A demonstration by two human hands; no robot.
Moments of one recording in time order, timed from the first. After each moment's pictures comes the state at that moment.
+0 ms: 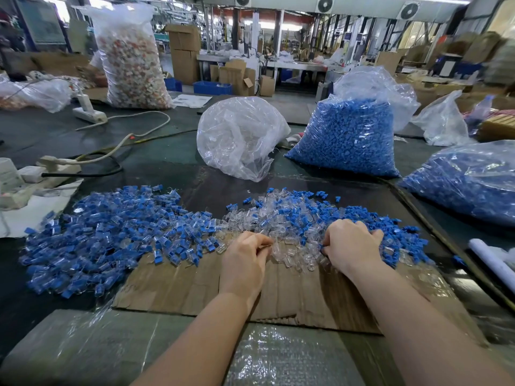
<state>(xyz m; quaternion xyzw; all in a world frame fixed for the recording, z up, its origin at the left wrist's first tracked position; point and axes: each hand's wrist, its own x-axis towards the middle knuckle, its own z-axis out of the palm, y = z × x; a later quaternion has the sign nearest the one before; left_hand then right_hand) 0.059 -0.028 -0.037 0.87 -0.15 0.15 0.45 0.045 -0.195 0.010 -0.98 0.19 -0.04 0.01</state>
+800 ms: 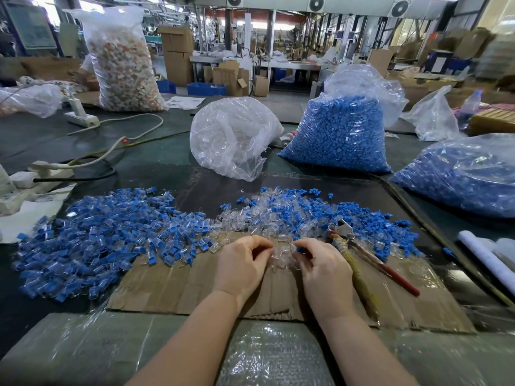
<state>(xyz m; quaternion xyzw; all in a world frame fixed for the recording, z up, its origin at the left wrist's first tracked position) 0.058 -0.029 -0.036 0.86 -0.18 0.11 0.47 0.002 -0.159 -0.034 -0.91 0.05 -0.34 0.25</state>
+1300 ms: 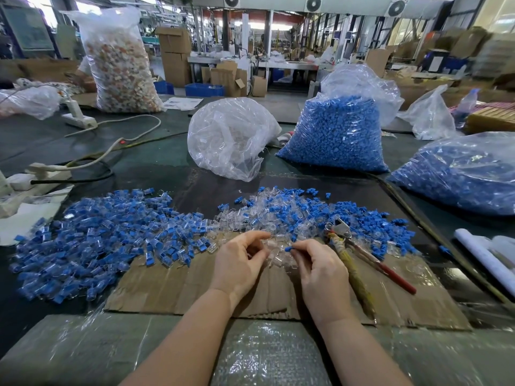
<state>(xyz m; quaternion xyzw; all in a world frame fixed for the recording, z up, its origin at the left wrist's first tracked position) 0.058 -0.026 -0.034 0.83 -0.18 0.06 0.52 -0.003 -0.159 -0.036 -0.89 0.04 -0.34 0.29</state>
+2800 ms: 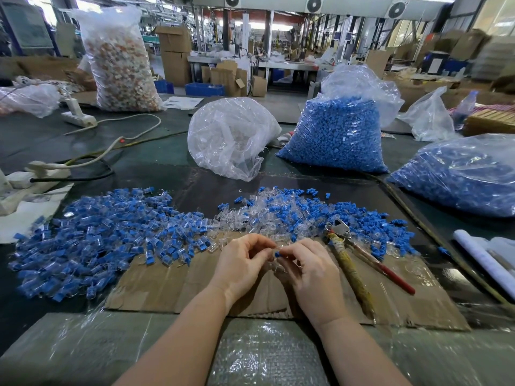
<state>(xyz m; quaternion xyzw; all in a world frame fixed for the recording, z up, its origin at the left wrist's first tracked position) 0.061 -0.024 -0.029 0.79 -0.21 -0.02 0.57 0.001 -0.156 -0.037 -0.91 -0.03 -0.33 0.25</state>
